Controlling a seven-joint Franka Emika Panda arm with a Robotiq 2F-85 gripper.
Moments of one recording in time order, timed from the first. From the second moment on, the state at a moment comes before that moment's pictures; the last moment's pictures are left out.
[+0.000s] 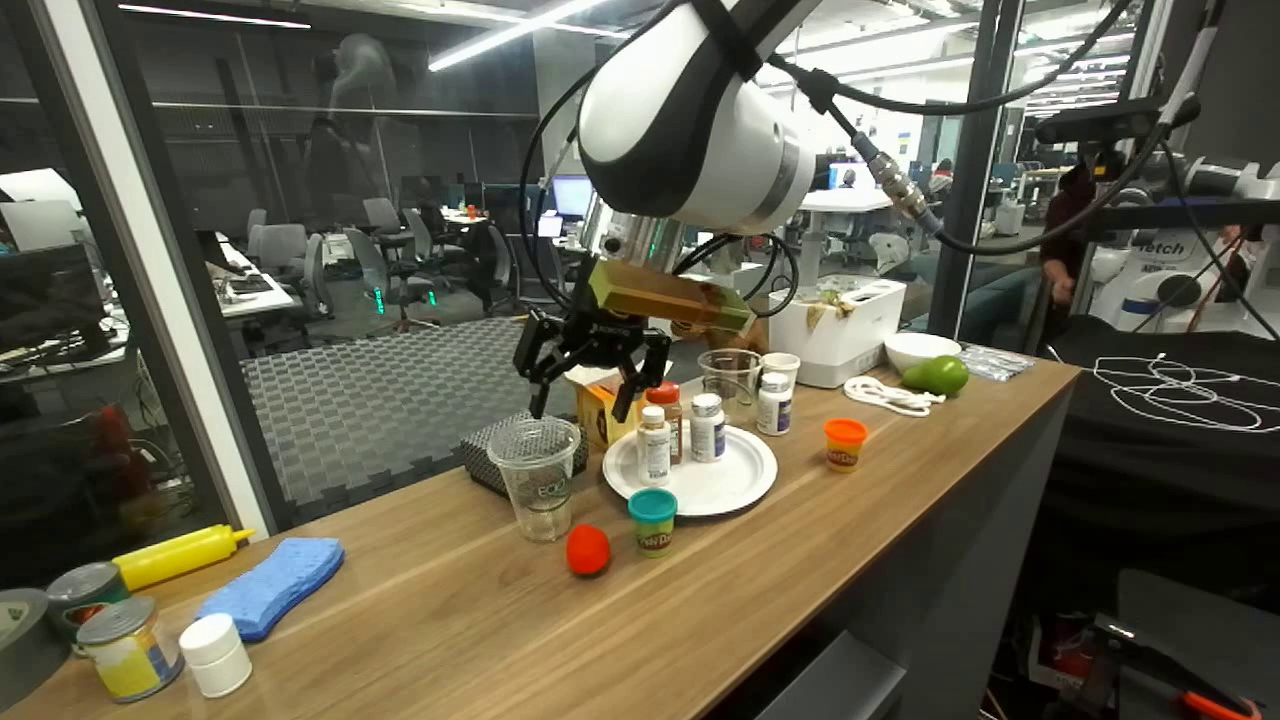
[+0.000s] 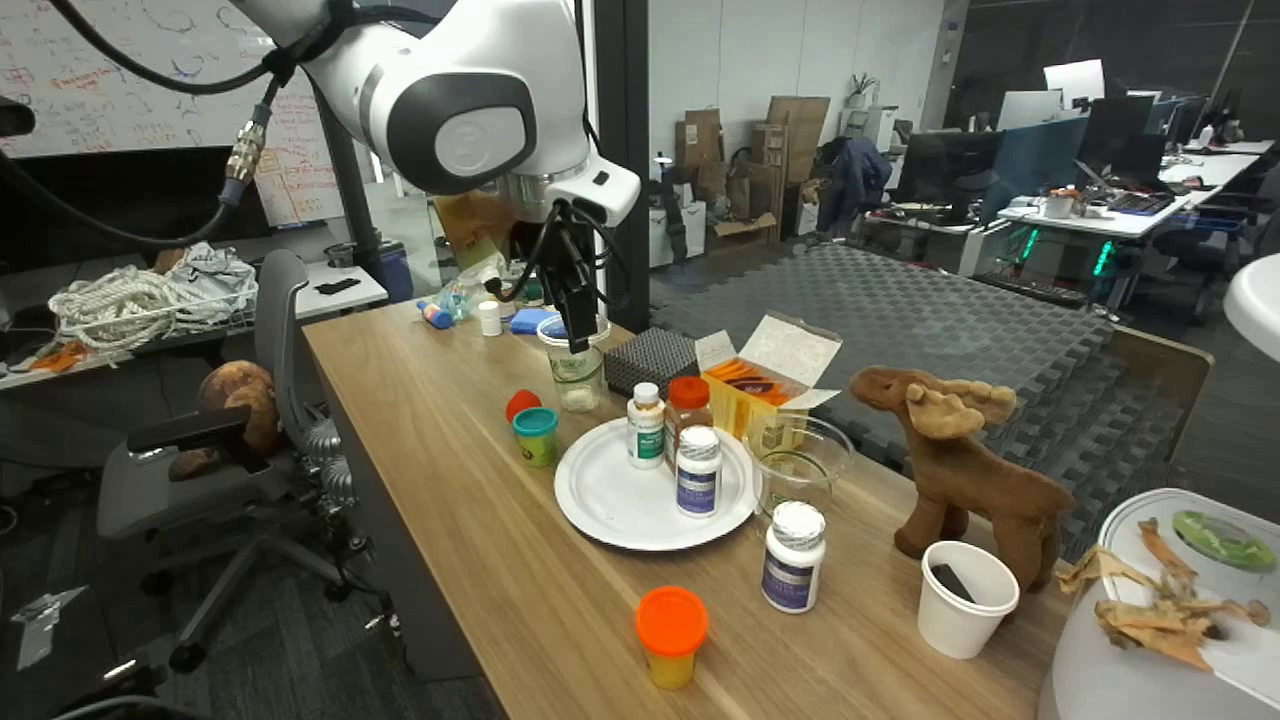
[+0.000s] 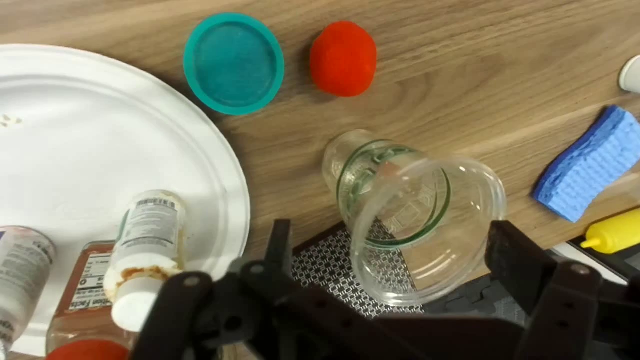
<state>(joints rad) 0.07 0.35 0.08 -2.00 0.29 2.61 0.26</state>
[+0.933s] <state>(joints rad) 0.11 0.47 0.02 -1.89 0.19 2.58 0.34</state>
